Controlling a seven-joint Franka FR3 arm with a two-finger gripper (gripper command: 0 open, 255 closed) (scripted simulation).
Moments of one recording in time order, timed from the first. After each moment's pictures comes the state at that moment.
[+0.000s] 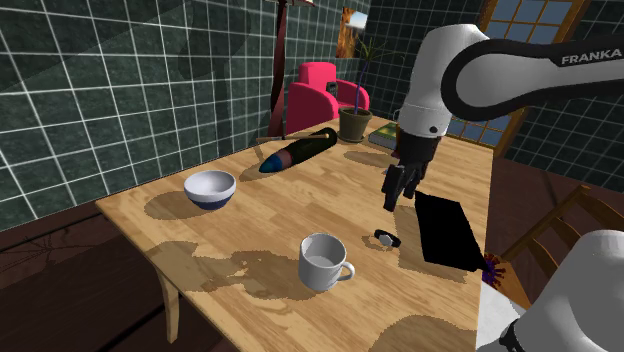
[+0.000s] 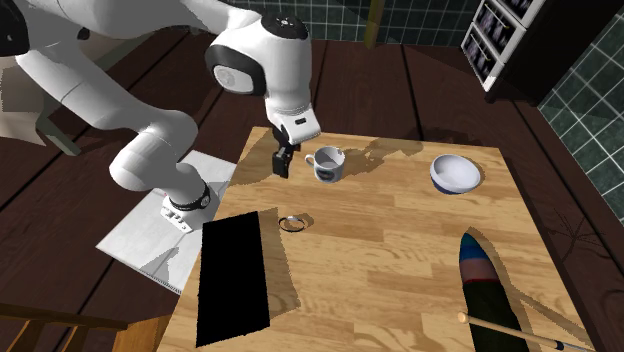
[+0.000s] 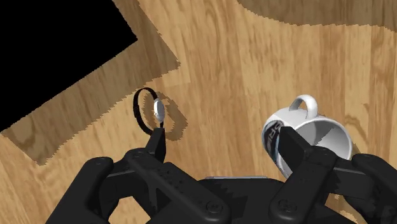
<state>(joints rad) 0.08 -0.60 0.14 -2.52 0.15 1.86 0.06</state>
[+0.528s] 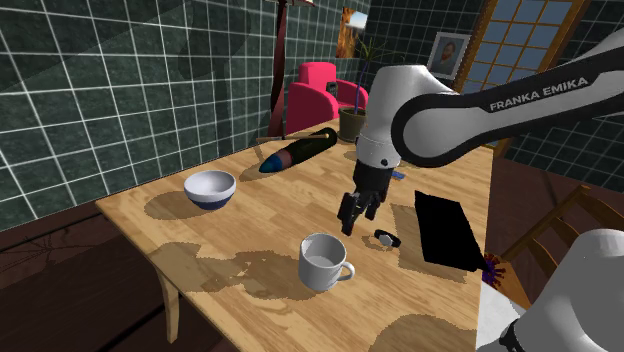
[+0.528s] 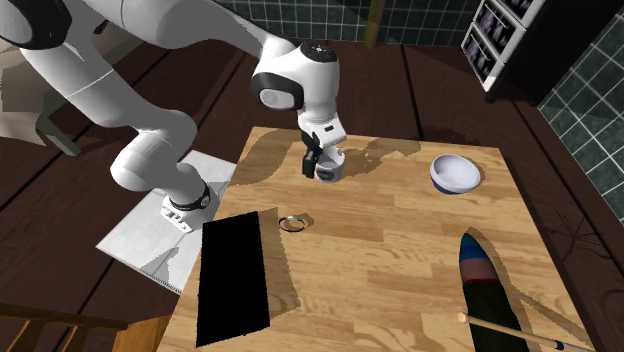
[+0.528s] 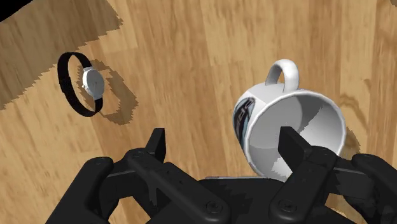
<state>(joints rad) 0.12 -0.37 0.27 -2.50 0.18 2.12 0.18</state>
